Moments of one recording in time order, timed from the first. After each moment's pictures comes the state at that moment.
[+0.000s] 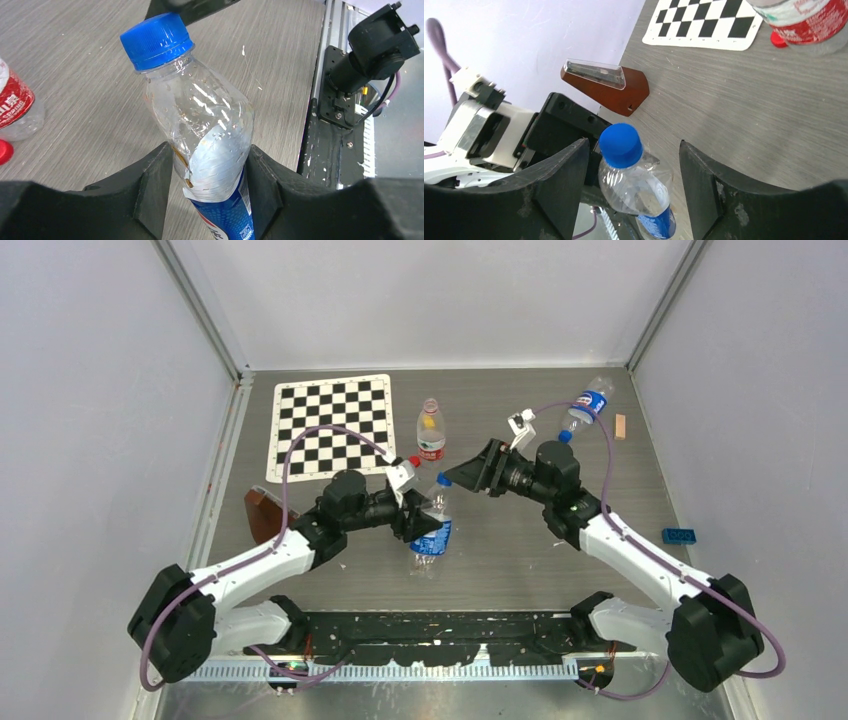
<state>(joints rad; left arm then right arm) -0.72 1.12 0.57 0.32 0.53 -0.09 0.50 1.08 0.67 0.26 -0.47 0.84</state>
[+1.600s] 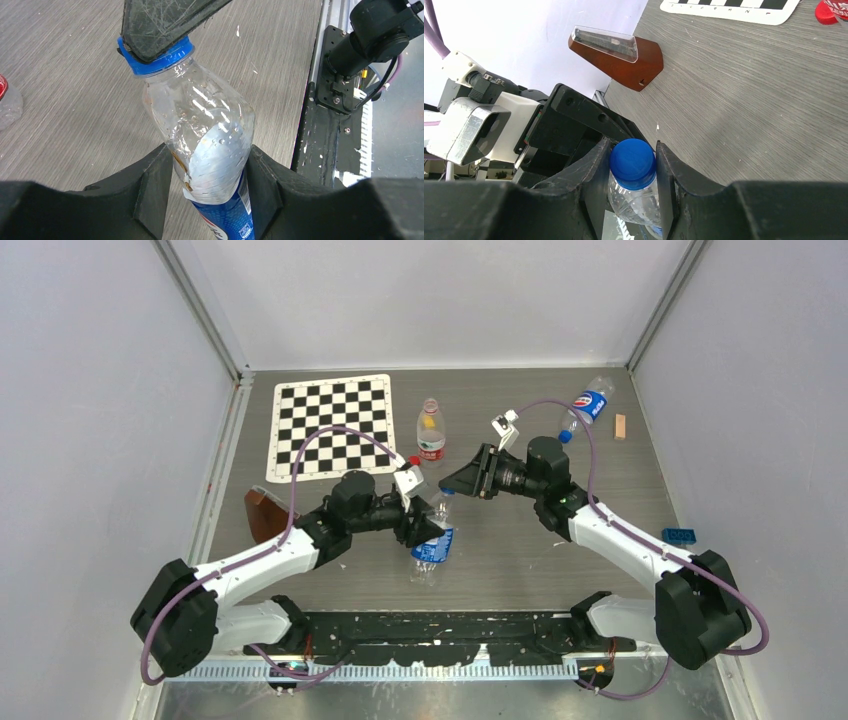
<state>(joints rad) -0.75 1.16 0.60 0.24 0.52 -0.05 0.50 1.22 0.68 0.33 -0.65 0.83</state>
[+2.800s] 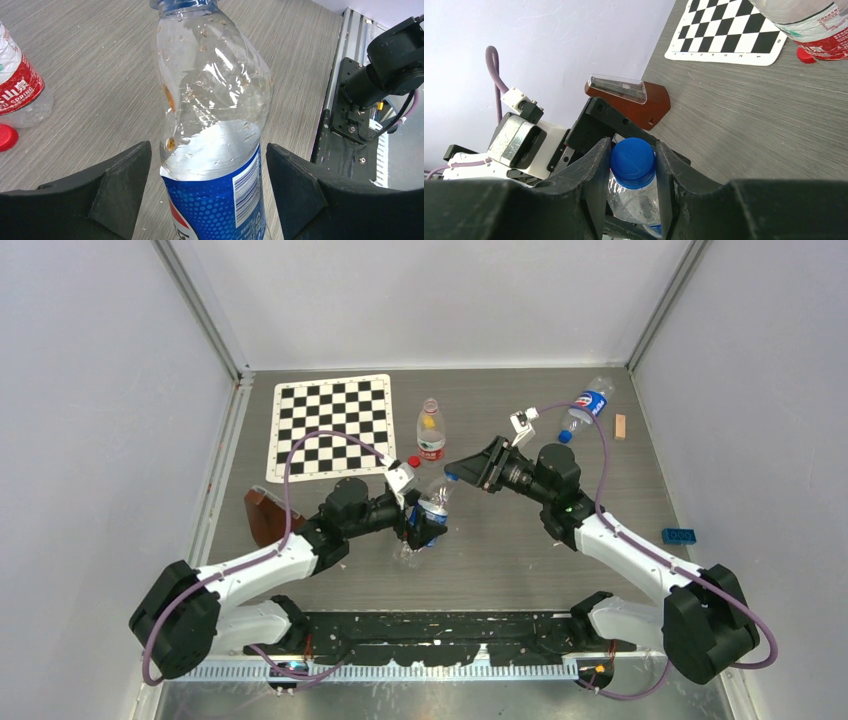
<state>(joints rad) -0.75 1.14 0.52 0.42 0.42 -0.13 0.50 1.14 0.62 0.46 -0.48 0.96</state>
